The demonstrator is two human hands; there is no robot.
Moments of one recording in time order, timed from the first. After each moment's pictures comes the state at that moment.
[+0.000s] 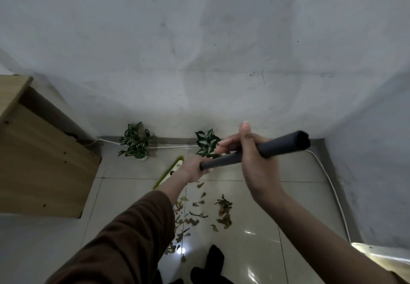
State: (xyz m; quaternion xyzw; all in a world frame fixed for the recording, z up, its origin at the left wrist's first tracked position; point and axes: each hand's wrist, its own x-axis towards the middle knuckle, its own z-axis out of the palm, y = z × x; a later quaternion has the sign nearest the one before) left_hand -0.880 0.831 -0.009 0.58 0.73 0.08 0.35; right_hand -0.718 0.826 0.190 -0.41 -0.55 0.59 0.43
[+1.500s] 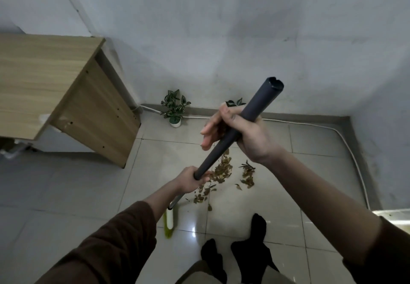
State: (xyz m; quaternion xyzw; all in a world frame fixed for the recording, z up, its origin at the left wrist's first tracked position) left_hand -0.863 0.508 -0.009 0.40 0.74 0.22 0.50; right_hand -0.718 0.611 0.210 -0.12 -0.59 0.77 0.22
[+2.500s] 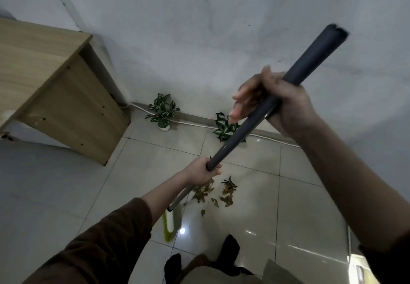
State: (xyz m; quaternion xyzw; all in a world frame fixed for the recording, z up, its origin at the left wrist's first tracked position) left_hand -0.787 0.693 0.028 0.38 0.74 0.27 0.48; right_hand -0.665 0.832 0.249 -0.03 -0.61 0.77 0.17
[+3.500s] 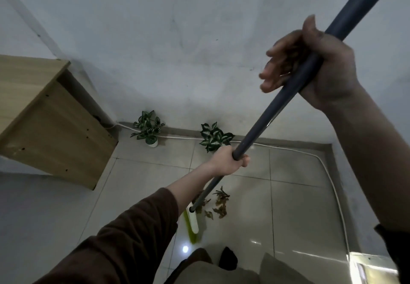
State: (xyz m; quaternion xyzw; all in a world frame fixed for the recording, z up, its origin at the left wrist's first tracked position) left_hand -0.707 0.807 0.072 0.44 0.71 0.30 0.46; right_hand -0.583 0.913 0.306 -0.11 -0.64 0.71 0.27
